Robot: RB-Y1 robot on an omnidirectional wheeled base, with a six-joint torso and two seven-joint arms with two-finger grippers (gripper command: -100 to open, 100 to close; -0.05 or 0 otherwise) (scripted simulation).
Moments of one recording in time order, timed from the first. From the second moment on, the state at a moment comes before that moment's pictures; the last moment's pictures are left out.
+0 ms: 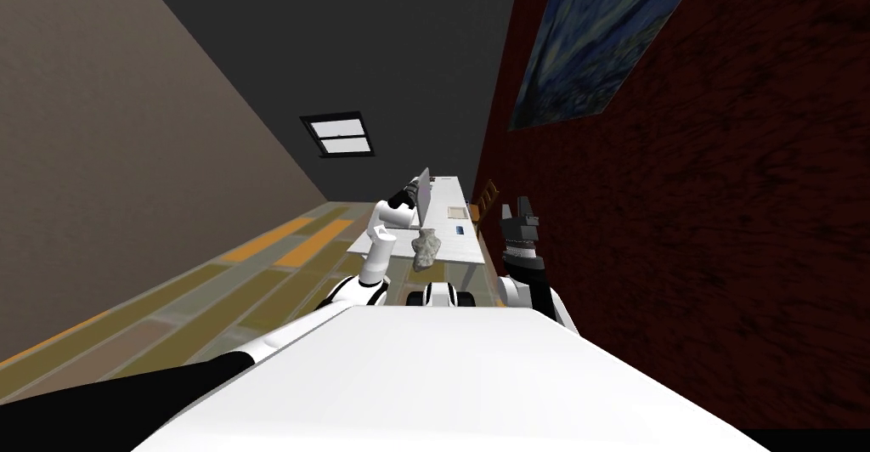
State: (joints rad) left arm -0.49 0.12 -0.17 -1.97 -0.21 0.99 0.06; right arm 0.46 0.04 0.03 -2.24 0.12 -0.50 -0.08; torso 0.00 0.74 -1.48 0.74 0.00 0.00
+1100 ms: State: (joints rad) left arm -0.52 0.07 -0.12 -1.93 -0.15 0.98 0.12; right arm 0.46 0.04 0.03 -2.24 0.12 -0.50 -0.08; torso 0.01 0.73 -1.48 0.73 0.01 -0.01
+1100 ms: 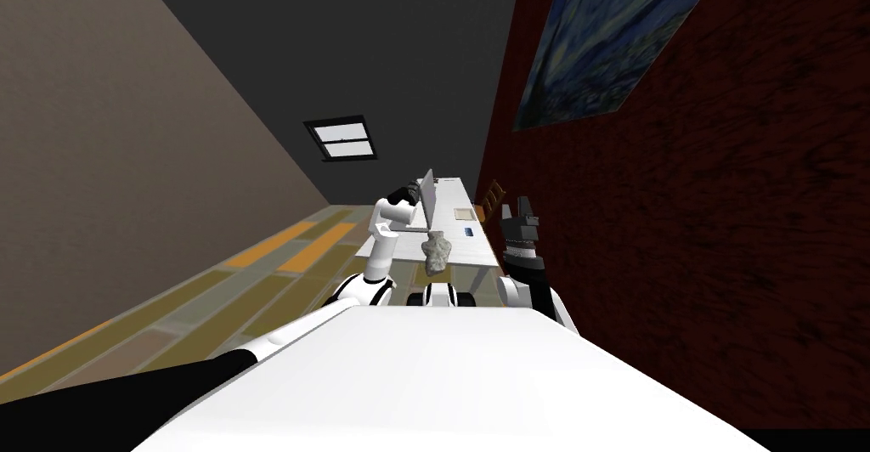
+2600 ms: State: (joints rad) left arm -0.43 0.25 0.12 -1.68 0.04 0.71 0.33; right arm 0.46 0.04 0.03 -2.24 0.12 -0.50 -0.08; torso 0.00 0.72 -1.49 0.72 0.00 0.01
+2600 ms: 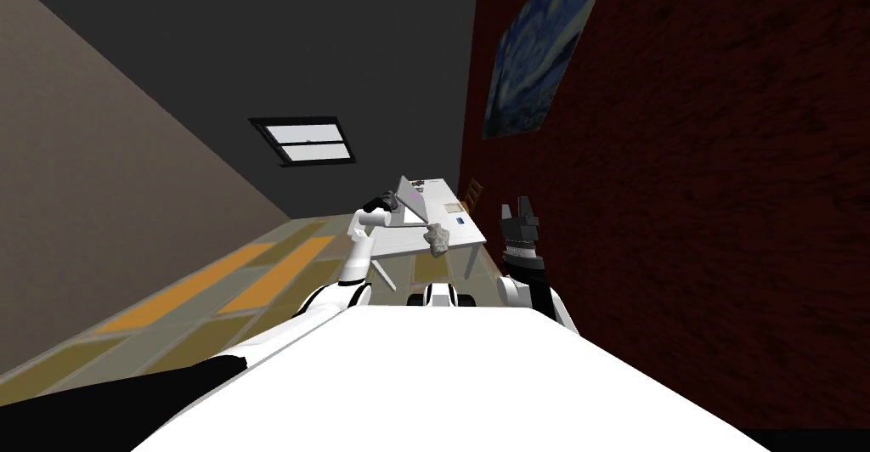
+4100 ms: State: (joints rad) left arm -0.52 0.55 0.41 -1.22 0.07 0.52 0.30; right arm 0.46 0.04 0.03 -2.24 0.12 -0.50 -0.08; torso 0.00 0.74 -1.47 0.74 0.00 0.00
